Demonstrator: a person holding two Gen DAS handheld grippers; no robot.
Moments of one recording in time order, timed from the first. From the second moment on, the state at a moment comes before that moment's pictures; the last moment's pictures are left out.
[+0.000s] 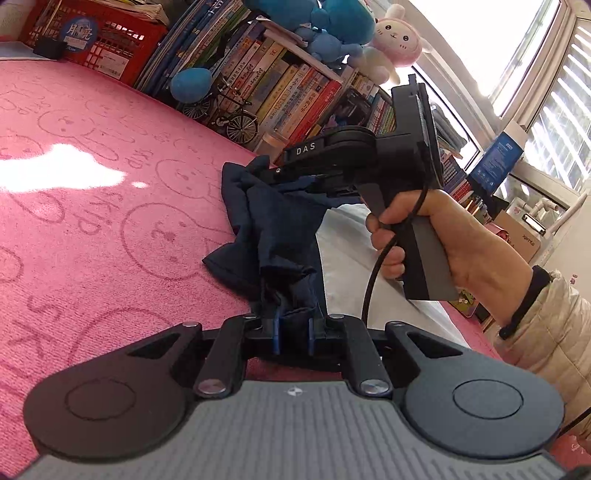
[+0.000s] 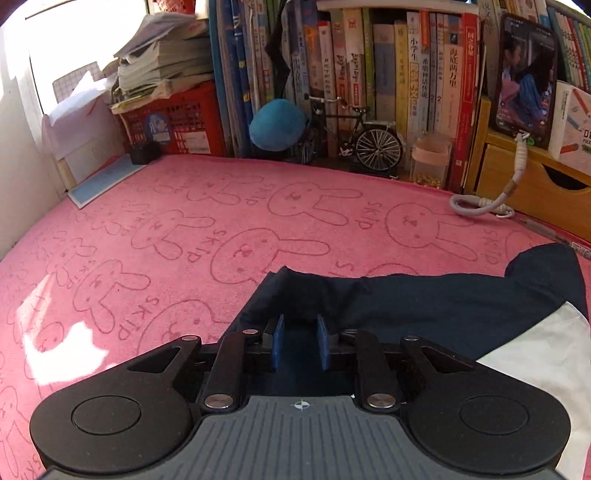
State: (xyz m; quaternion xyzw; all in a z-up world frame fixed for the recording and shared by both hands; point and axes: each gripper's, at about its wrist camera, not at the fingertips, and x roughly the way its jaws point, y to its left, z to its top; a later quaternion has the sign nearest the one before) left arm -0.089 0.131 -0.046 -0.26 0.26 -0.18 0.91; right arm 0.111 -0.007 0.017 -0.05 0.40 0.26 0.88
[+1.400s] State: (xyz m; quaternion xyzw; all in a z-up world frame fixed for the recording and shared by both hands) left arm 0.107 0.128 -0.009 -0.24 0.34 -0.21 0.89; right arm -0.055 -0.217 0.019 0.01 0.26 0.20 0.95
